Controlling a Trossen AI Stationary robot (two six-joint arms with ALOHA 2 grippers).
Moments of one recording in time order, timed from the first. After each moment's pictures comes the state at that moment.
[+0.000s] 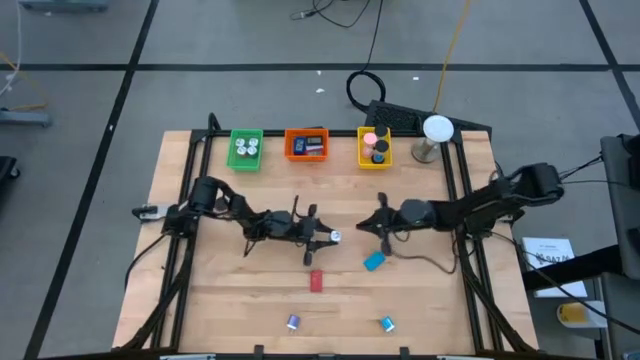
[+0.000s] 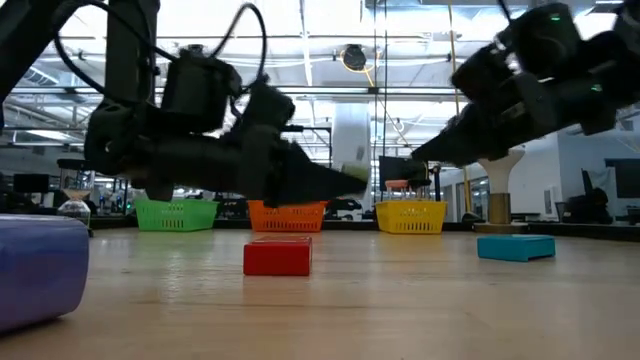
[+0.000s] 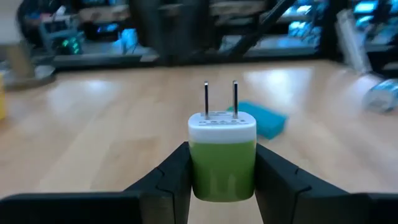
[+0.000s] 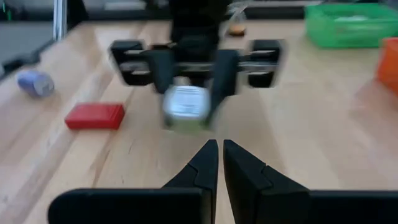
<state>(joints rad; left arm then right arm) -0.07 2.18 0.69 1.40 0.05 0.05 0.06 1.40 0.28 0.81 0.02 0.05</state>
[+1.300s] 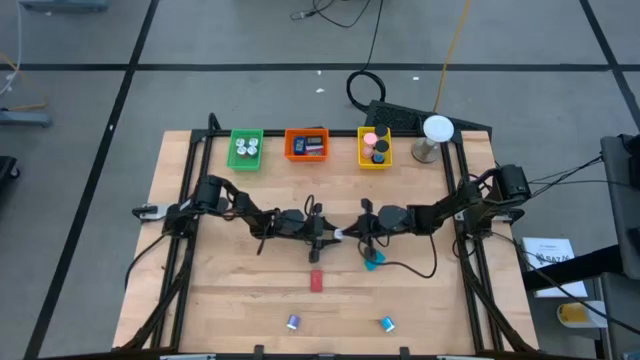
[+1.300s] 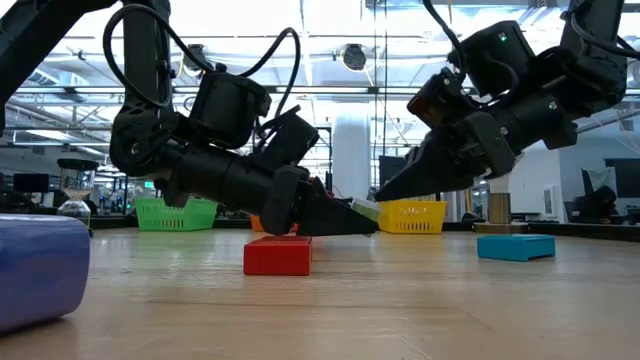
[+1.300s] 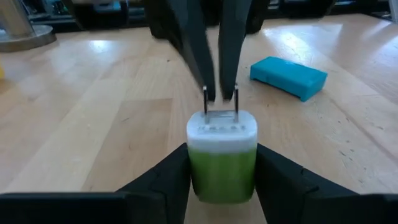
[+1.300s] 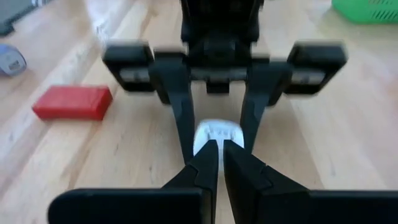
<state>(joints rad) -0.03 2.21 0.77 1.19 0.04 0.07 0.07 1.68 0.45 0.82 0.02 0.03</state>
